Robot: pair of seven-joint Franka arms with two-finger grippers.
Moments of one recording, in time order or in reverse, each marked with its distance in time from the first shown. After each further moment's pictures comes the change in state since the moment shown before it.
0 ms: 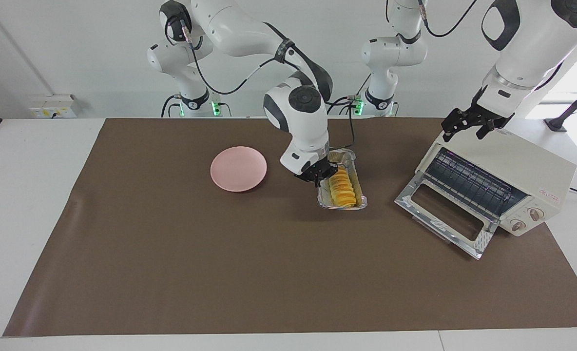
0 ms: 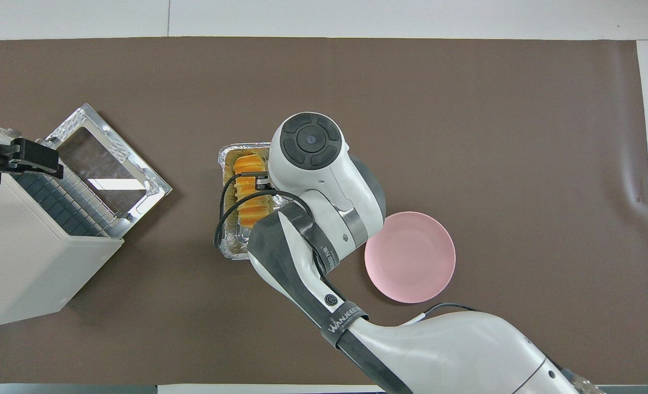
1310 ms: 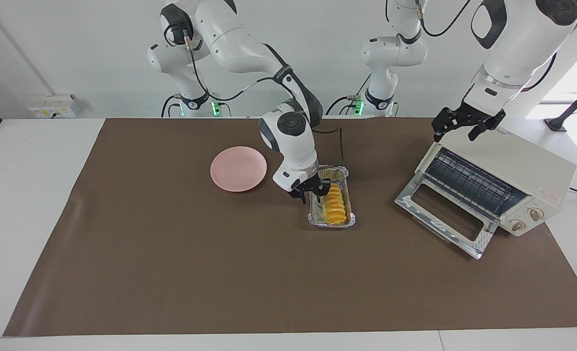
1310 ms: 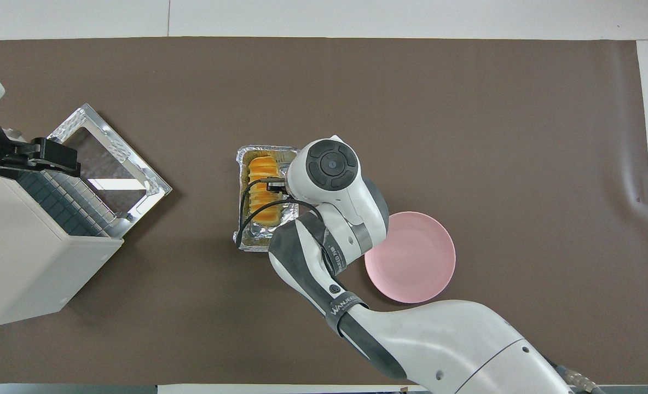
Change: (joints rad) left arm -0.039 -0.002 -0.020 0.000 -0.007 0.021 0.001; right arm -0.006 0.008 -0.001 -0.150 0.027 0.226 -0.024
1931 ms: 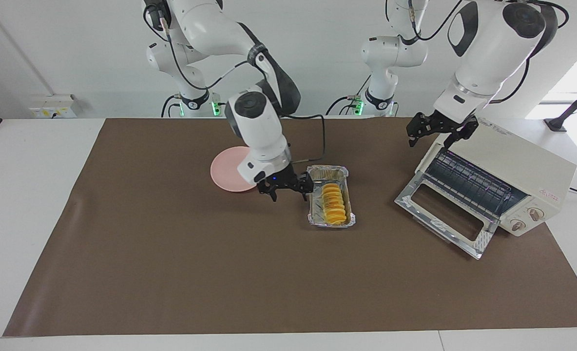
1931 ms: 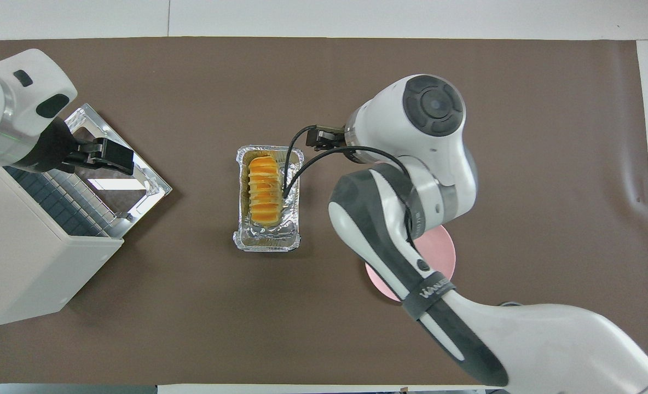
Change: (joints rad) left arm -0.115 0.048 -0.003 -0.016 -0.040 0.072 -0.042; right arm -0.193 -0.191 -0.025 0.024 0.039 -0.198 -0.090
